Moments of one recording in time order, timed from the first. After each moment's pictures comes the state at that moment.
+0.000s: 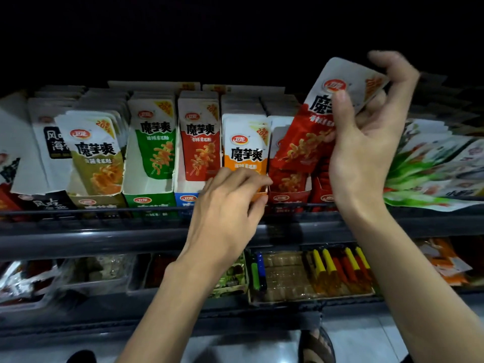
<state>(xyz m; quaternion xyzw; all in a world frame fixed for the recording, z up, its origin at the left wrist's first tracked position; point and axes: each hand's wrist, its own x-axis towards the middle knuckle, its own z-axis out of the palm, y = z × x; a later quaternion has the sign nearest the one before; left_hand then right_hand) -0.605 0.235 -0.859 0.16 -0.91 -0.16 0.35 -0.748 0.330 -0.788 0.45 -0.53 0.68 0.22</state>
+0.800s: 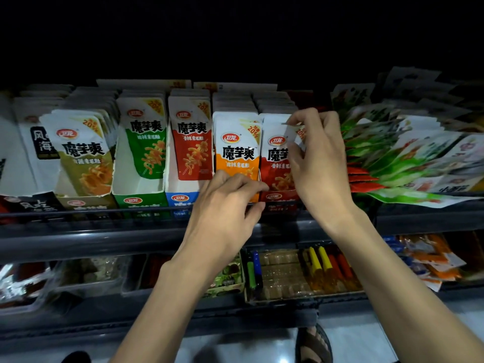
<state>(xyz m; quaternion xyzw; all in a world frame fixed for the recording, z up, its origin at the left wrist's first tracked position) -0.613 0.236 -0.864 0.17 -0.93 -0.15 0.28 -0.747 0.327 -0.820 0.42 -0.79 0.40 0.22</state>
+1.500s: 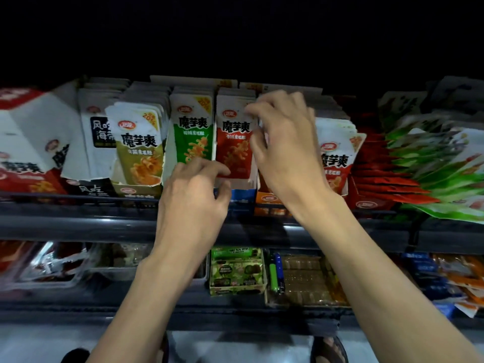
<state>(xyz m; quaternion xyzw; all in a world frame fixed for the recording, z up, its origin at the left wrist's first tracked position) -0.550 0.187 -0.848 0.33 -0.86 -0.16 0.35 -0.689 0.246 -0.801 0.53 -0.72 0.32 0.31</state>
